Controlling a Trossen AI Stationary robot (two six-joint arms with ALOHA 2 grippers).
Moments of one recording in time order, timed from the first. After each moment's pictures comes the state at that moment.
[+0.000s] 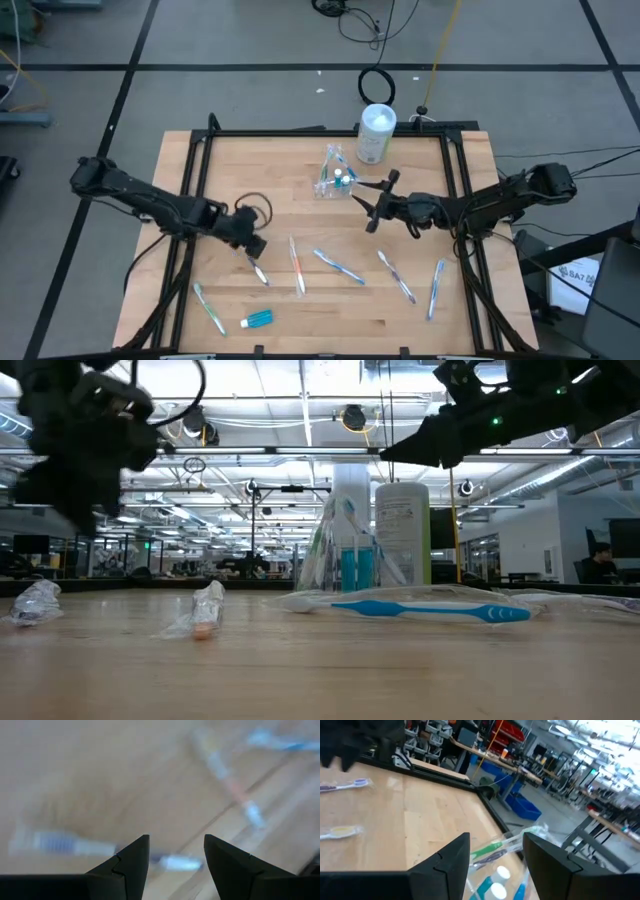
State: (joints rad) left arm -0.30 1.14 0.65 -0.59 -0.01 -1.32; right arm 0.09 1.29 0.45 0.76 0.57 -0.40
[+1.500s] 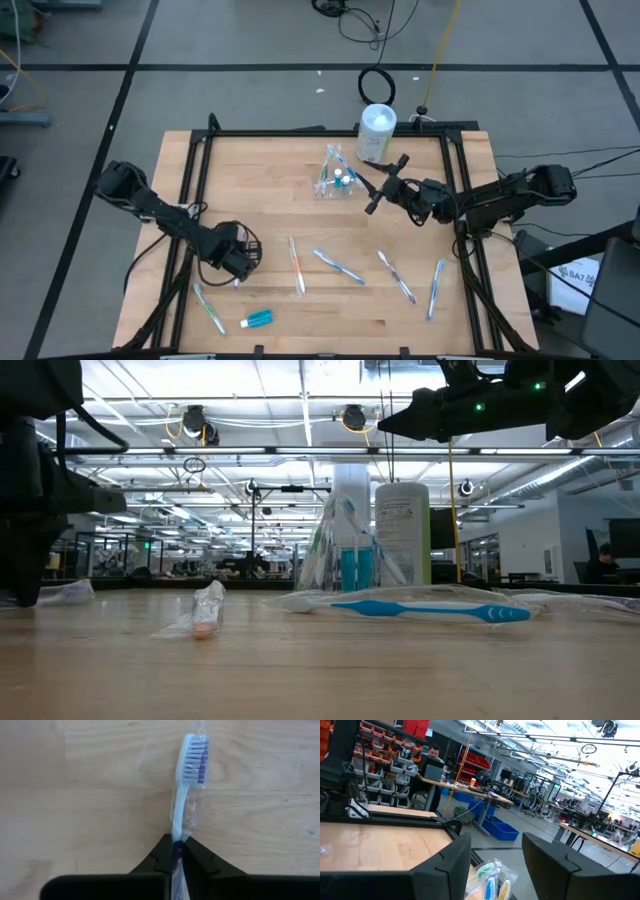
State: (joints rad) left arm -0.53 1.45 0.65 -0.79 -0.21 -2.11; right arm -0.01 1.29 0.45 1.02 0.57 -0.43
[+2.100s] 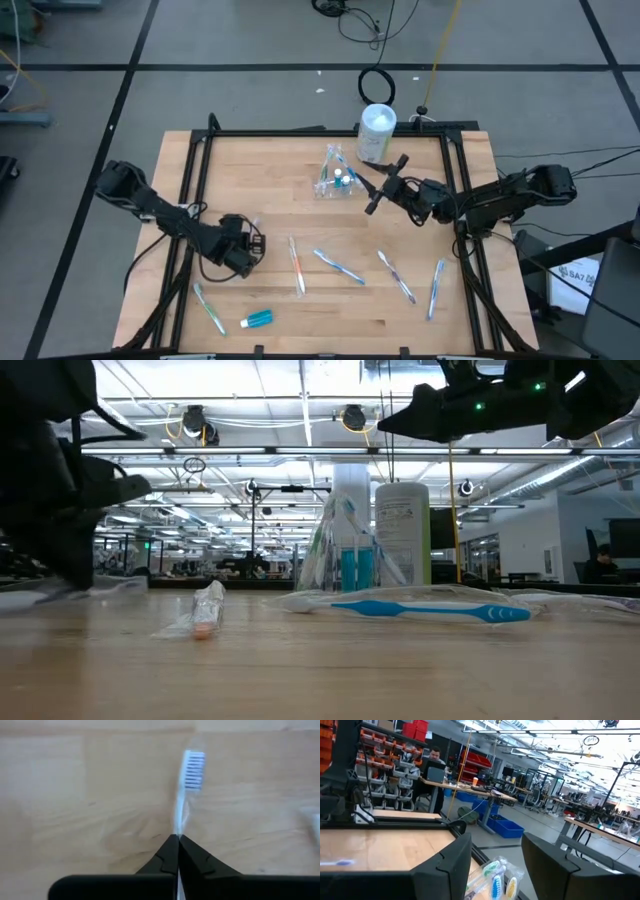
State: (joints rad) left arm -0.50 1.43 0.64 -0.76 -0.44 -1.97; right arm -0.01 1.29 0.45 1.01 0.57 -0.36
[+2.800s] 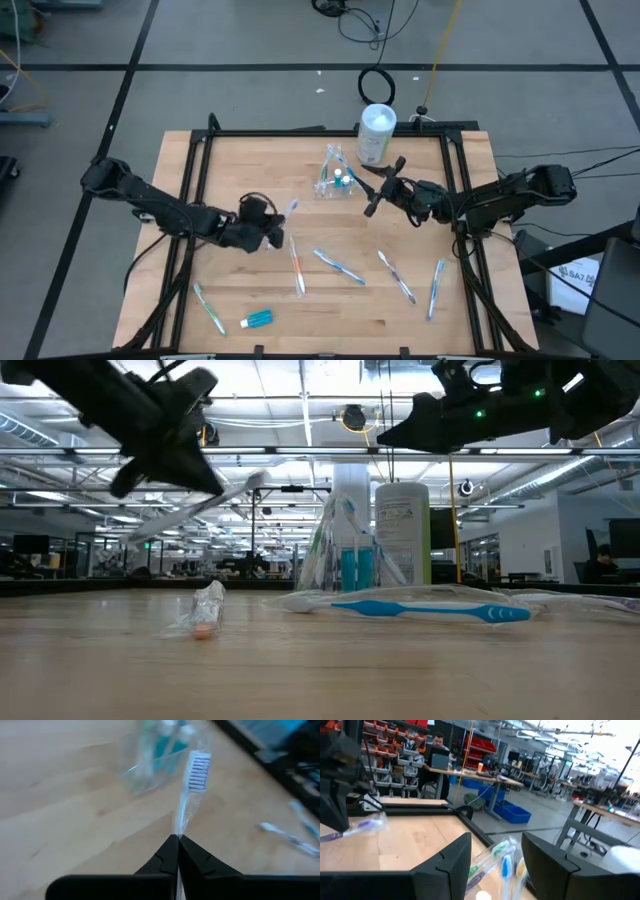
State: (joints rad) left arm -0.32 1.27 0.65 -0.13 -0.69 -1.04; right arm -0.01 1.29 0.45 0.91 0.57 -0.26
